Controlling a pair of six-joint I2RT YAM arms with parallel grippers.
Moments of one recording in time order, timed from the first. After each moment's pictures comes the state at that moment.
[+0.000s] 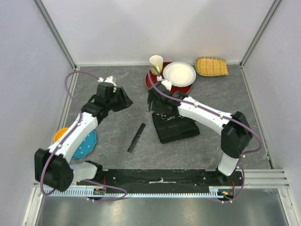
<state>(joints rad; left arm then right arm) -0.39 1.30 1.00 -0.35 0.07 -0.61 0.78 1.74 1.46 -0.59 0.27 0.80</state>
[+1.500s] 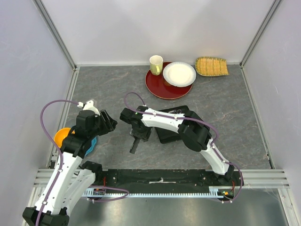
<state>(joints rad) -0.25 0.65 0.70 -0.66 0.00 -0.55 1.06 2.26 1.84 -1.02 0.19 1.44</state>
